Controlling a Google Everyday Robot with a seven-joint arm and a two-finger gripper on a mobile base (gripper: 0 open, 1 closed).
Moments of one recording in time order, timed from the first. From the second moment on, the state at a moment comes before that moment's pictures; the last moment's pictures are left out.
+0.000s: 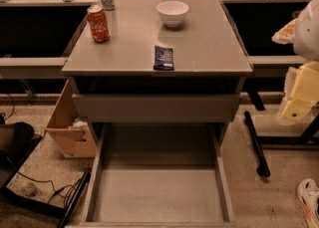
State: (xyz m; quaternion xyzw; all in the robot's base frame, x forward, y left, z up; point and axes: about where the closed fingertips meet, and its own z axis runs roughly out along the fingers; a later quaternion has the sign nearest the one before) arm 0.438 -0.217 0.977 -0.60 0.78 -0.03 0.16
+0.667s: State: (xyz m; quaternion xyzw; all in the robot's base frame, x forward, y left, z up) arm 0.463 -0.211 0.974 -0.59 0.78 -0.03 0.19
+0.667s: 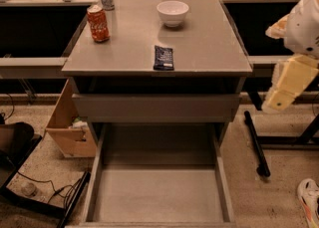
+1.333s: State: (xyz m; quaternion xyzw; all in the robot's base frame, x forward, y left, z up) arm 0.568 -0.173 0.970 -0.50 0.83 0.03 0.24
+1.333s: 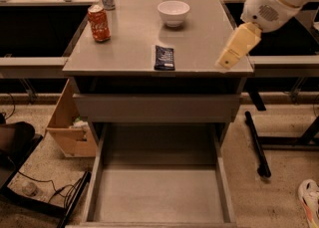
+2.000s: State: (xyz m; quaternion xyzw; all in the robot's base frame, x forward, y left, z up) arm 0.635 -0.136 0.973 -0.40 0.89 0.05 0.22
